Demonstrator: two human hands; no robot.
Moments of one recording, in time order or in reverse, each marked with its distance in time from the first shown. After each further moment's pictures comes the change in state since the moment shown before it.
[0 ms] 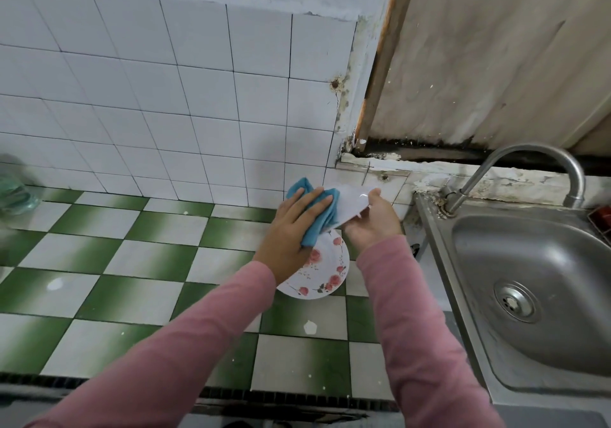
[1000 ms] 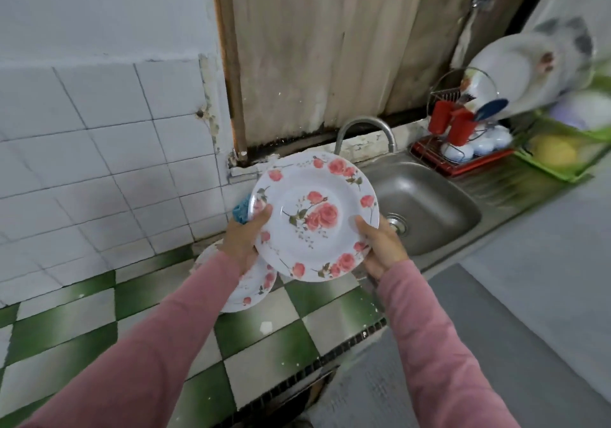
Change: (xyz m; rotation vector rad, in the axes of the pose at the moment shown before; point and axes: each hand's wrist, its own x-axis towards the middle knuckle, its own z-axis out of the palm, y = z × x) left_hand 0.054 0.070 -0.013 -1.246 -0.263 -1.000; right_hand -0.115 -0.052 -0.133 -0.313 0.177 -0.420
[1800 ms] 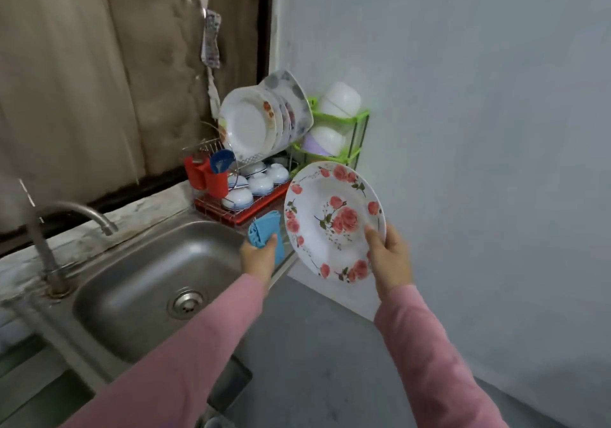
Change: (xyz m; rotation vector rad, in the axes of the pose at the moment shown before) left_hand -0.005 -0.179 0.520 0.187 -0.251 0.073; right_hand -0.081 -0.231 -0.380 -0.219 0.702 -0.635
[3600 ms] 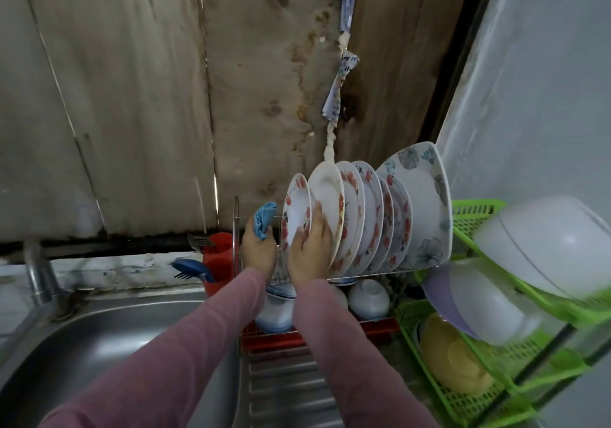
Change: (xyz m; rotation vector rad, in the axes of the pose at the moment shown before) left_hand 0.386 0.109 0.144 0.181 0.811 0.427; right_hand 0.428 0.073 0.335 -0.214 -0.758 -0.409
